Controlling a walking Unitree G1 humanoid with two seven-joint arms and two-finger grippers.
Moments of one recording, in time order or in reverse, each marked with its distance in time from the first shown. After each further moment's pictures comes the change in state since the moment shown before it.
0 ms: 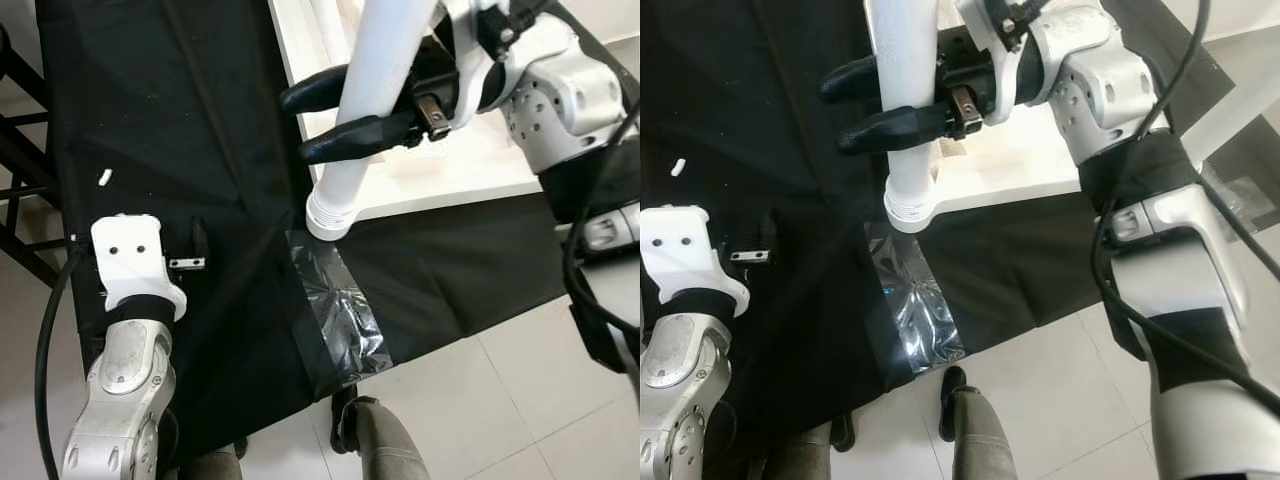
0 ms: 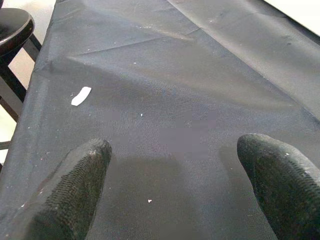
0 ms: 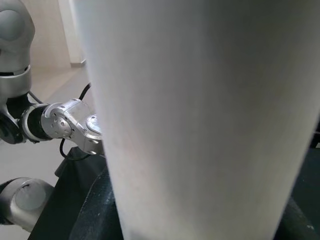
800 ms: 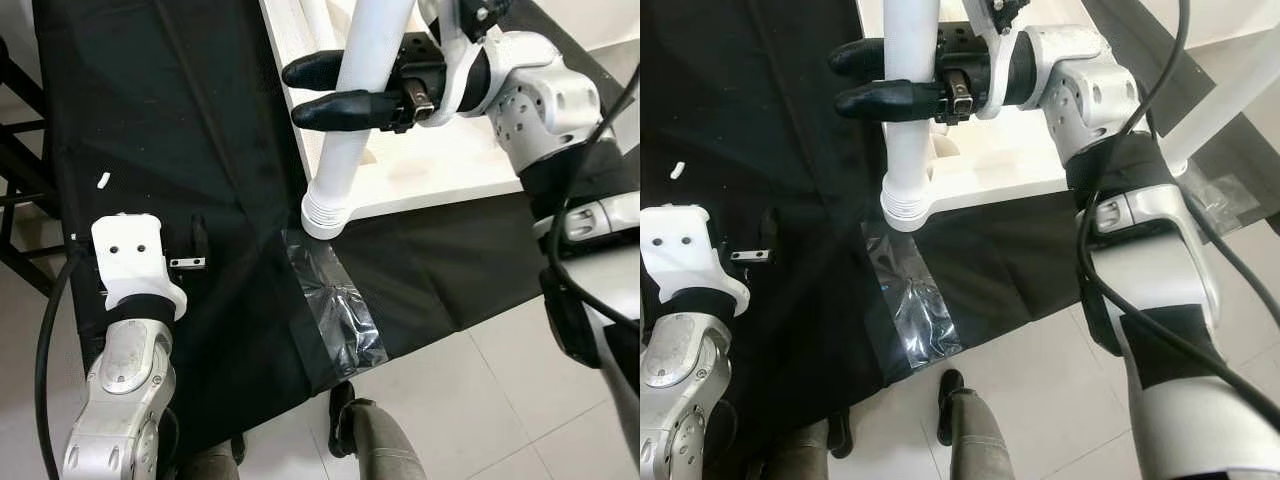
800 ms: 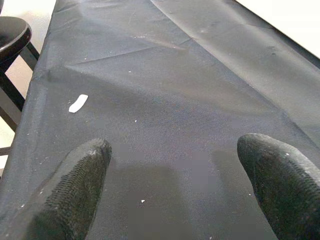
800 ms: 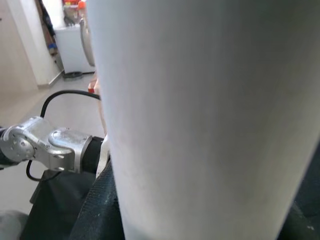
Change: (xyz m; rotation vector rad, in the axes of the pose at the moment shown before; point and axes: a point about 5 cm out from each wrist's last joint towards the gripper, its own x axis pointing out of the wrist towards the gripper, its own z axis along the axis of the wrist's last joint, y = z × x) left arm 0.000 0.000 0.001 0.002 -0.002 -0.007; right arm -0.007 -0.016 -0.016 0.086 -0.035 -0.154
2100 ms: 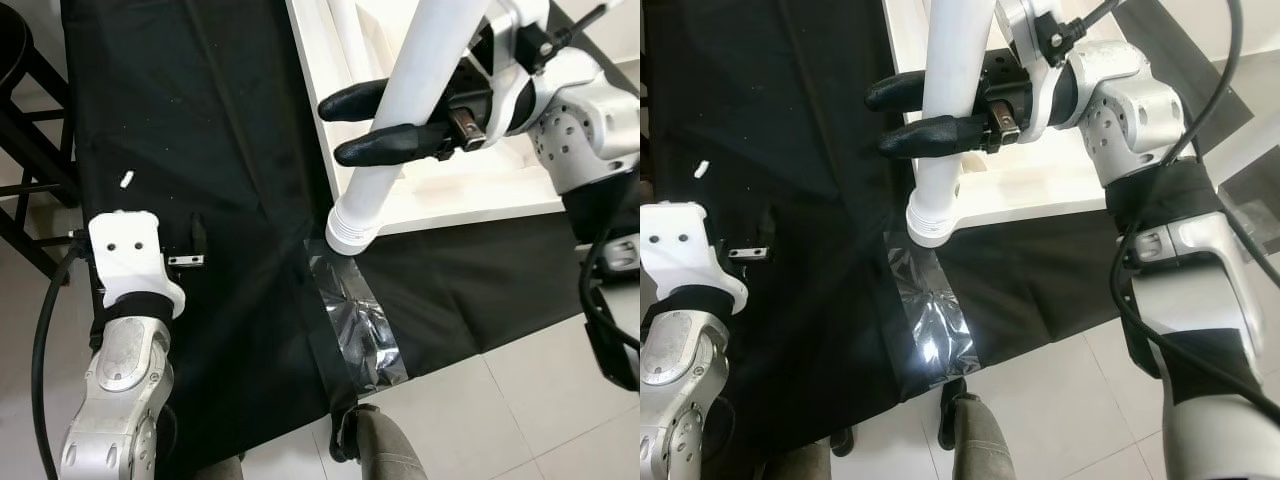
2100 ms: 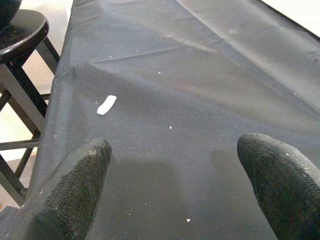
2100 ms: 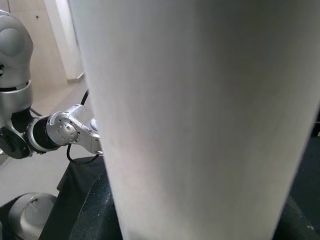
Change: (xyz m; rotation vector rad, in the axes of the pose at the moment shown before) left arm 0.002 0.001 0.003 0.000 -0.009 -0.003; right arm -0.025 0.029 -0.002 0.013 -0.018 0.070
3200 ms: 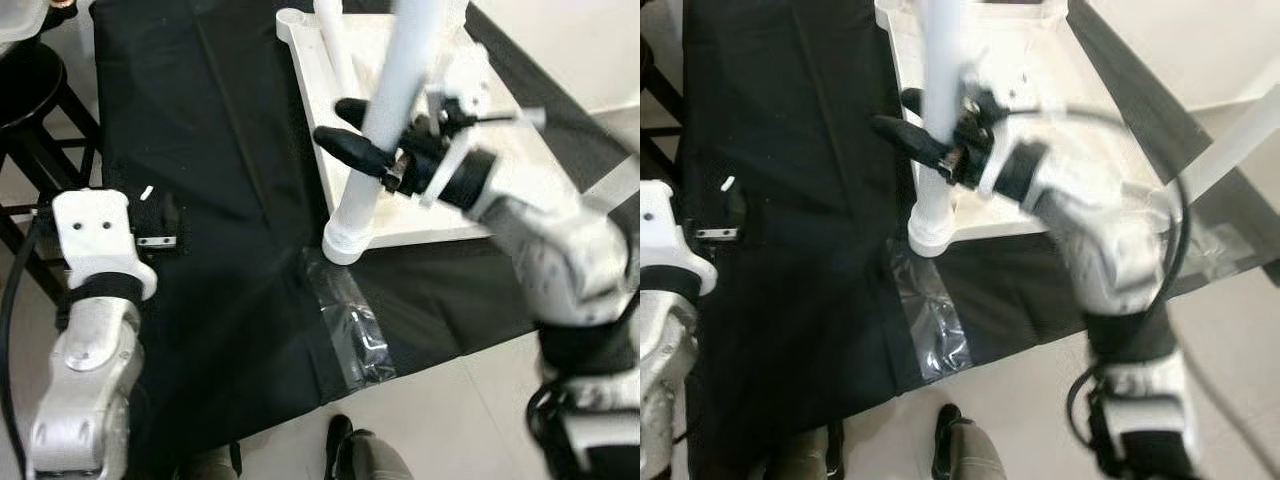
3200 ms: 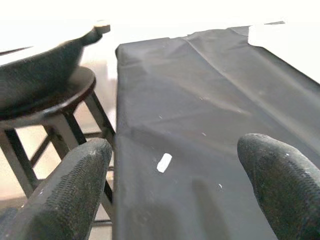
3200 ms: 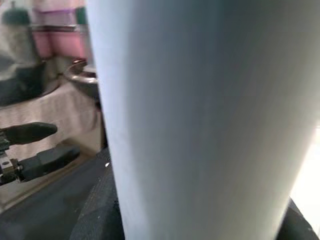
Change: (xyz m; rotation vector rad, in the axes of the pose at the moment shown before) left arm 0.016 0.025 0.014 0.060 -0.060 0.044; right arm 0.025 0.039 -0.057 0.095 -0.020 -0.907
